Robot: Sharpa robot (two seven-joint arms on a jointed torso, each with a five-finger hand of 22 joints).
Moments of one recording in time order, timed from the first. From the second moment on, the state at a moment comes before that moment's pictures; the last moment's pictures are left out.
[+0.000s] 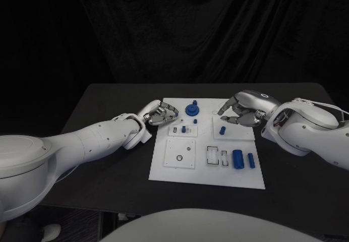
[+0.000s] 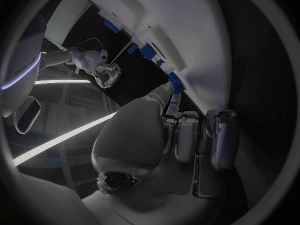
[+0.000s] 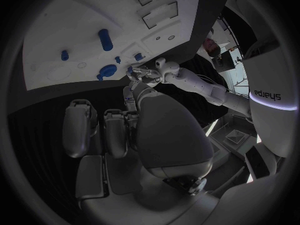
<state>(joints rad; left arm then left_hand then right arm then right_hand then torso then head) 1.03 -0.52 -0.21 0.82 -0.61 -0.29 0.66 1.49 0.06 0.23 0.05 0.25 0.95 0.13 0.10 0.34 1.46 0.04 1.57 1.31 1.47 -0.01 1.56 1.31 0.03 1.47 0.10 1.52 1.31 1.35 -0.85 -0.25 1.61 -1.39 -0.36 0.02 1.51 -0.07 0.24 0.22 0.32 1.01 0.12 0.13 0.13 1.46 0.04 1.49 1.31 1.47 -0.04 1.48 1.31 0.05 1.47 0.07 1.32 1.31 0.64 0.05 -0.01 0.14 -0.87</state>
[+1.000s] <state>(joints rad) 1.03 -0.52 -0.20 0.80 -0.60 -0.26 0.61 1.50 0.06 0.23 0.04 0.25 0.93 0.13 0.08 0.34 1.46 0.05 1.58 1.31 1.47 -0.01 1.56 1.31 0.02 1.47 0.10 1.52 1.31 1.34 -0.85 -0.25 1.60 -1.39 -0.32 0.00 1.51 -0.07 0.24 0.22 0.31 1.01 0.12 0.13 0.13 1.46 0.04 1.49 1.31 1.47 -0.04 1.48 1.31 0.05 1.47 0.07 1.32 1.31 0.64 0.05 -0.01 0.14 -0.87</state>
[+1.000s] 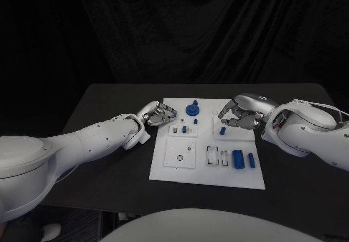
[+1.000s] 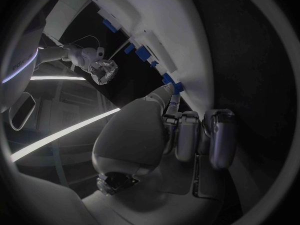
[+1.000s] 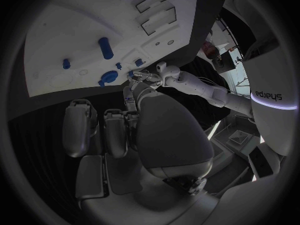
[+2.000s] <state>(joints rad) 1.02 -0.53 -0.20 0.81 -0.59 -0.24 0.61 1.49 0.05 0.24 0.05 0.24 0.81 0.11 0.07 0.32 1.46 0.04 1.57 1.31 1.47 -0.01 1.56 1.31 0.04 1.46 0.09 1.51 1.31 1.34 -0.85 -0.25 1.60 -1.39 -0.28 -0.02 1.51 -0.07 0.25 0.21 0.32 1.01 0.12 0.13 0.13 1.46 0.04 1.49 1.31 1.47 -0.04 1.47 1.31 0.05 1.47 0.07 1.31 1.31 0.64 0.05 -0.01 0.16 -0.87</state>
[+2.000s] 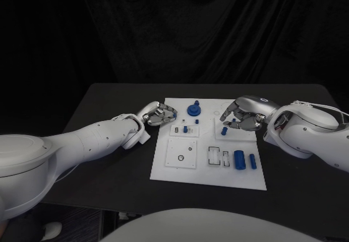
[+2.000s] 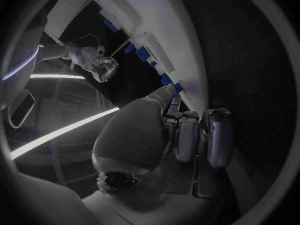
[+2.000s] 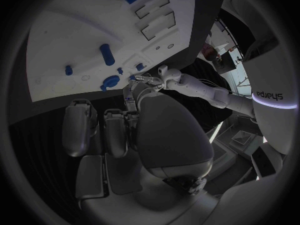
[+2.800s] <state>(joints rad) 1.02 -0.54 -0.20 0.81 -0.59 -0.24 0.61 1.46 0.02 0.22 0.08 0.20 0.69 0.11 0.07 0.28 1.47 0.03 1.57 1.31 1.47 -0.02 1.56 1.31 0.04 1.46 0.09 1.50 1.31 1.34 -0.85 -0.25 1.60 -1.39 -0.25 -0.04 1.51 -0.07 0.25 0.21 0.32 1.01 0.12 0.12 0.13 1.46 0.04 1.49 1.31 1.47 -0.04 1.47 1.31 0.05 1.47 0.07 1.31 1.31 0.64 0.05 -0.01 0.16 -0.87</state>
